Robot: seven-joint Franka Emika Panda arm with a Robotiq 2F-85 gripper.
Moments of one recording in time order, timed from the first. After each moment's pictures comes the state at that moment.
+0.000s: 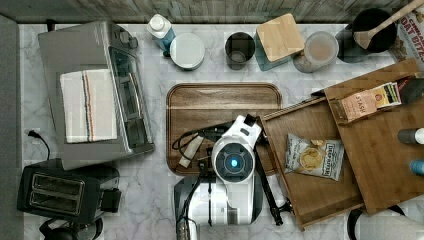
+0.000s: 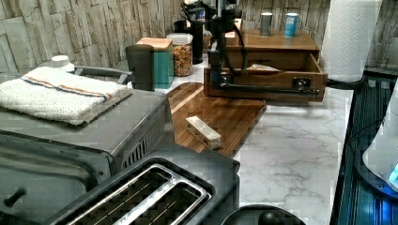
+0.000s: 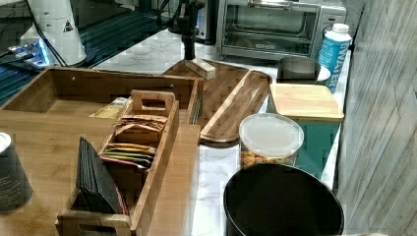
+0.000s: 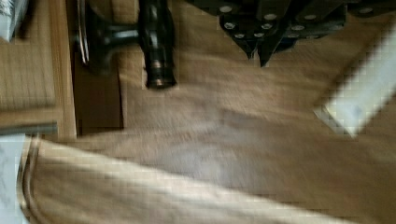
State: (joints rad) arm 0.05 -0.11 -0.06 -2.56 -0.06 0.93 -0.99
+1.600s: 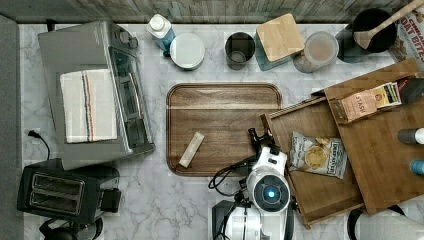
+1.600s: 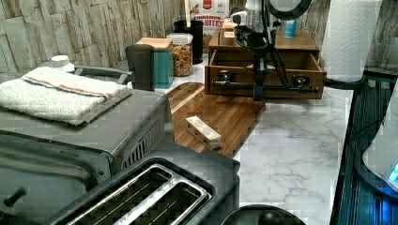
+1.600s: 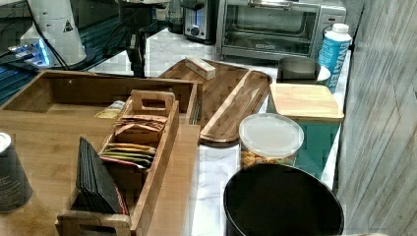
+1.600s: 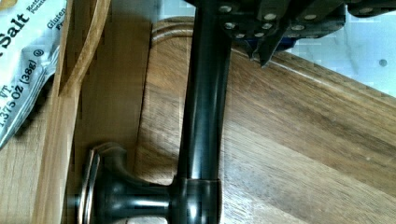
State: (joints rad) arm -0.02 -0.14 -0.24 -2.77 -0.22 1.05 -1.28
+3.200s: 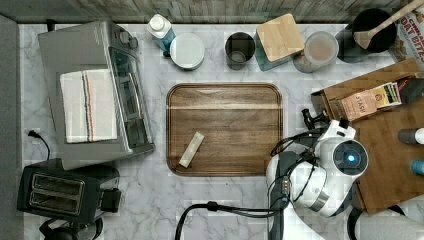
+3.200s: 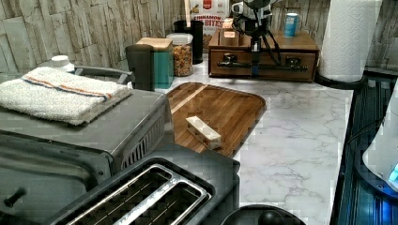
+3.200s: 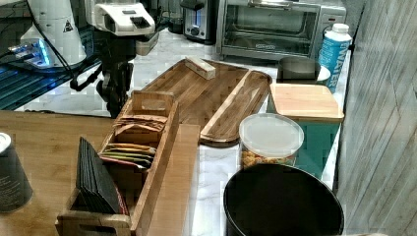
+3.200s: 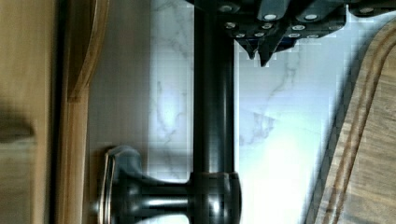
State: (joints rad) arm -0.13 0.19 -0.39 -2.37 -0.06 1.01 -1.58
